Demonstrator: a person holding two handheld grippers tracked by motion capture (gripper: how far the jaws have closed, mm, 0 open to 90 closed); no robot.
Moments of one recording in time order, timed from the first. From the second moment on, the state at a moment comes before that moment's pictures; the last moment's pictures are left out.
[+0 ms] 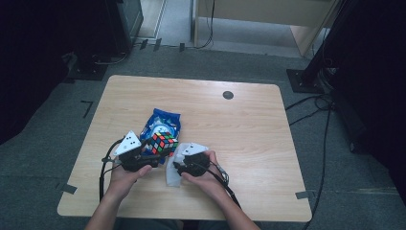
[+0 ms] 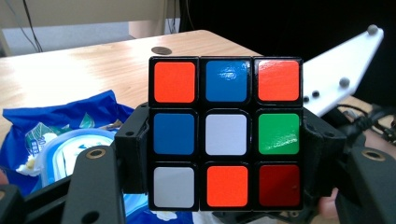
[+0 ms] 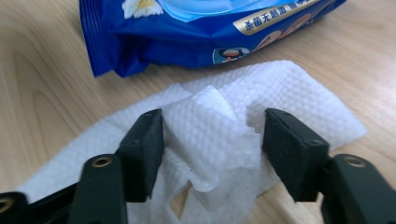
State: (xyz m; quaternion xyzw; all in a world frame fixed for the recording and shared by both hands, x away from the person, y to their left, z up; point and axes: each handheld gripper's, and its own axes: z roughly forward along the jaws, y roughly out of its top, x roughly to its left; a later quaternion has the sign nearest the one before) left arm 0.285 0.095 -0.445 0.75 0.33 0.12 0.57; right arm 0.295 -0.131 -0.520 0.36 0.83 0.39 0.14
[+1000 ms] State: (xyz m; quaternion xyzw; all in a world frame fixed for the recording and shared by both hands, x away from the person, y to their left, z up) left arm 0.272 0.059 -0.463 0.77 0.27 0.09 0.57; right arm 0.251 -0.221 -0.429 0.35 0.75 0.54 0.16
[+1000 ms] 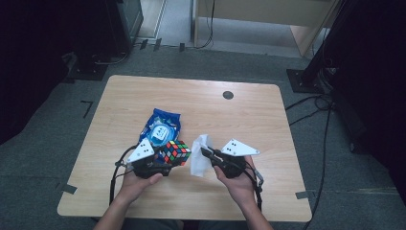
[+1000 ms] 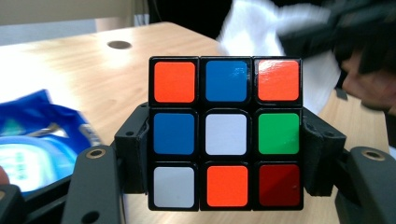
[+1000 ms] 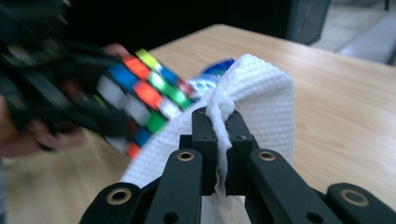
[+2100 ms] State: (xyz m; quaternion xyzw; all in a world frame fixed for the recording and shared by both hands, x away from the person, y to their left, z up) left arm 0.259 0.044 -0.457 0.78 0.24 0.11 0.56; right arm 0.260 -0.220 -0.446 0.39 0.73 0.54 0.15
